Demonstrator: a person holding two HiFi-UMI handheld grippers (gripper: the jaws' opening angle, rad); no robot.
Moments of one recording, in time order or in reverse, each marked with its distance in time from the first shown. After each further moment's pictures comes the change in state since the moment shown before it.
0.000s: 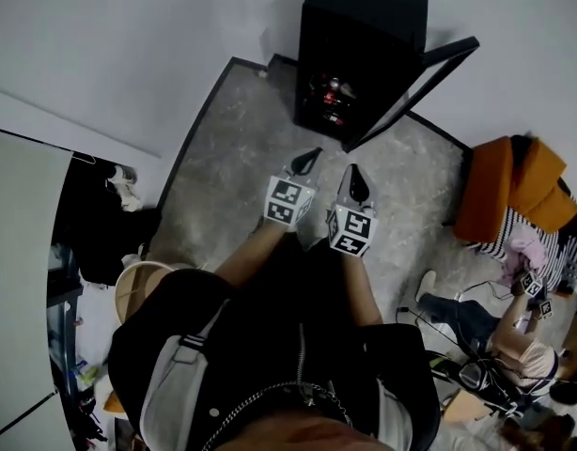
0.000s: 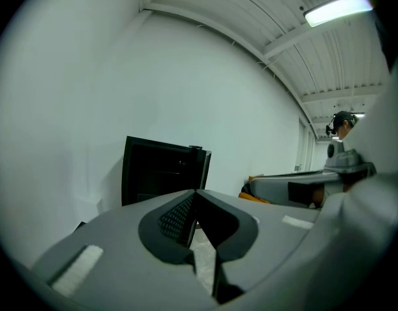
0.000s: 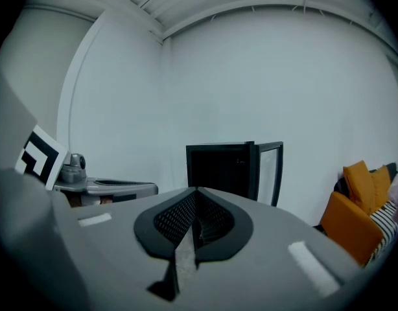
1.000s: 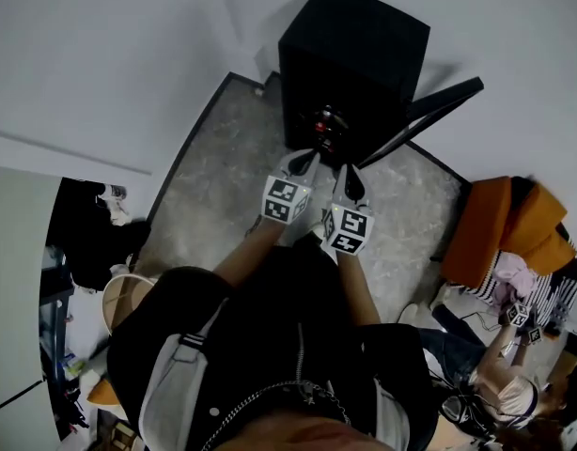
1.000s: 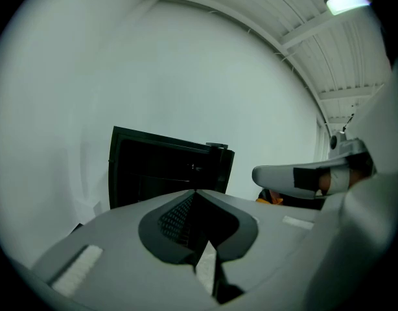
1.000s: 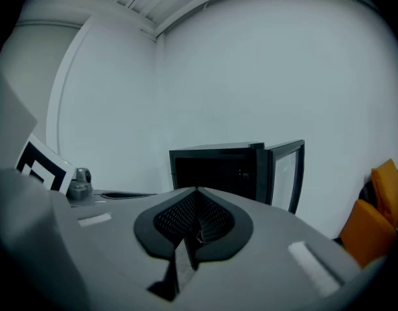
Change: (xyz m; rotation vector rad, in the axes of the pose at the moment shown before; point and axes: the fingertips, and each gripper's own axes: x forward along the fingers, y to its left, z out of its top) left arm 0.129 0.039 0.041 -0.029 -0.009 0.069; right arm 0.115 -0.063 0.059 0.001 -0.023 0.093
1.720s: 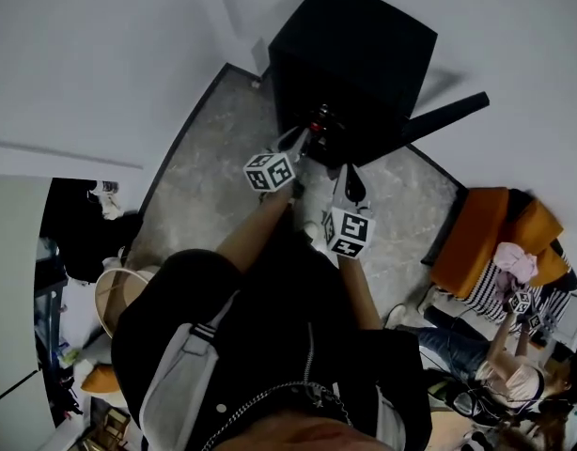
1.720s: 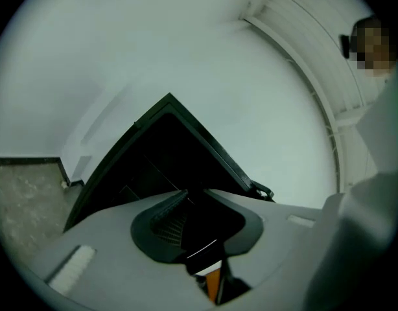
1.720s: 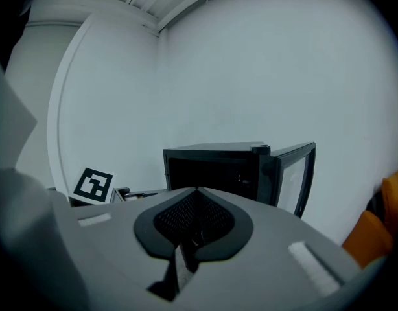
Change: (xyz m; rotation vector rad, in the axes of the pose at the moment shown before) left arm 0.115 0.087 0.000 -0.627 -0.193 0.023; right arm 0.065 -0.051 0.019 -0.034 0.053 0.056
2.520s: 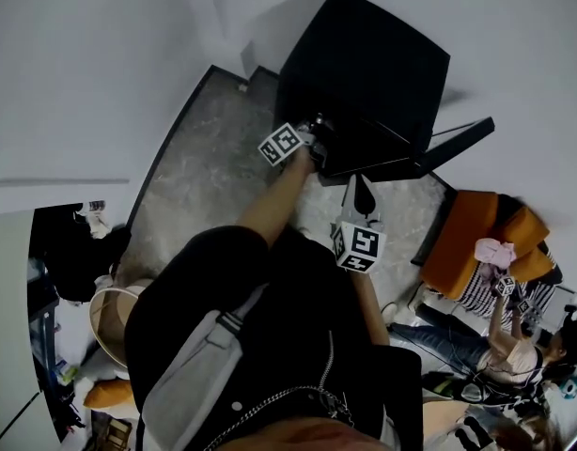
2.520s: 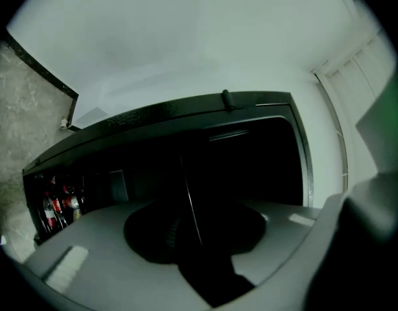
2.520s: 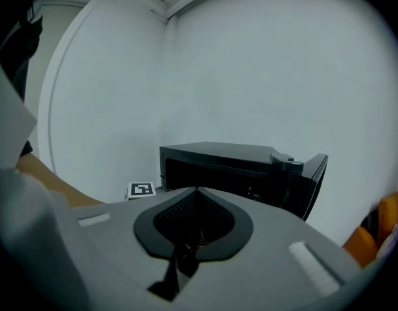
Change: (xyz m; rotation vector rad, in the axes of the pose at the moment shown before) left arm 0.132 0.115 0.032 -0.557 -0.149 -0.006; right arm 0.061 0.015 0.025 -0.081 0.045 -0.045
